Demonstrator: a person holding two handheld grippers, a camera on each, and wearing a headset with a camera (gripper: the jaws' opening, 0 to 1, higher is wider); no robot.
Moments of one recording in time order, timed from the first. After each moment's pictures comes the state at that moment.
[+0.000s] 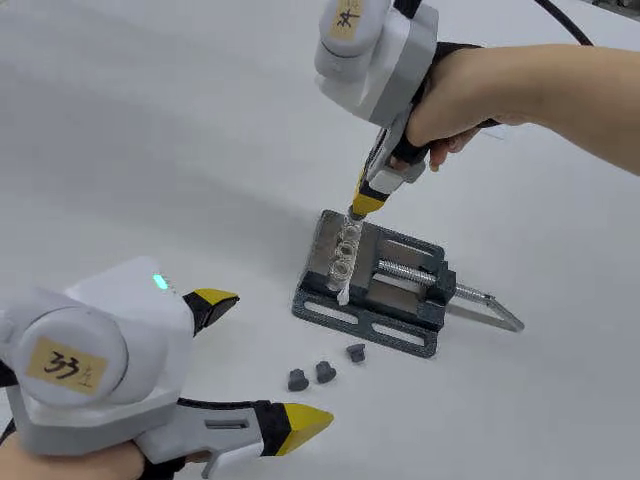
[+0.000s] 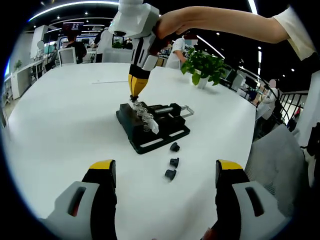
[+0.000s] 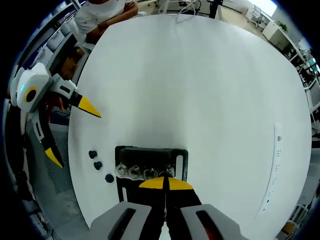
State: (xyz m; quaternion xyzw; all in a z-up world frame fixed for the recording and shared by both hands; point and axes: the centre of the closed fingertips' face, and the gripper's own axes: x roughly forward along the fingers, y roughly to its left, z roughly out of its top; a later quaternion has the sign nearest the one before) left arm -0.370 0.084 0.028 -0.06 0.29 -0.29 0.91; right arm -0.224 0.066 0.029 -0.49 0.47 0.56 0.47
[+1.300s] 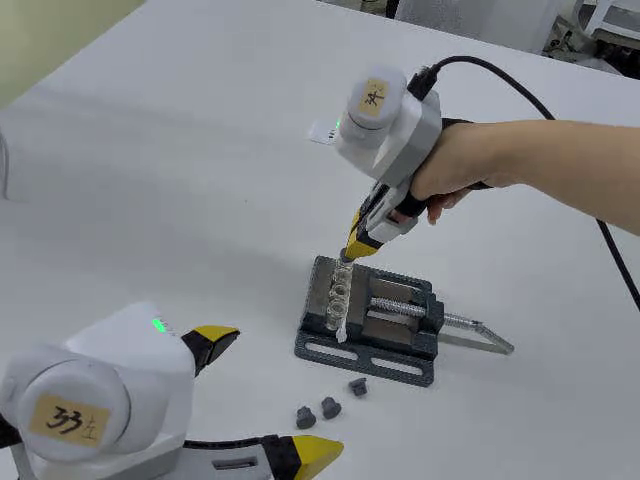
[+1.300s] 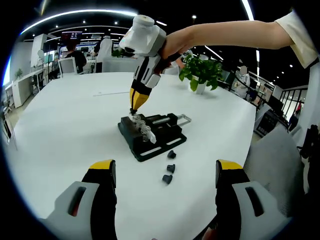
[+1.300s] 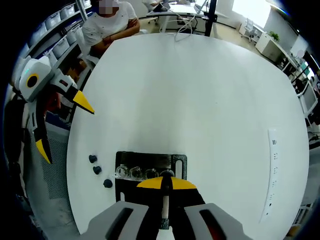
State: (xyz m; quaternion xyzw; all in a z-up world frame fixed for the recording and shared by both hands) left arm -0.371 0.088 0.054 -0.04 0.26 -0.29 0.92; right arm -0.216 0.071 0.031 -0.44 0.41 0.60 0.52
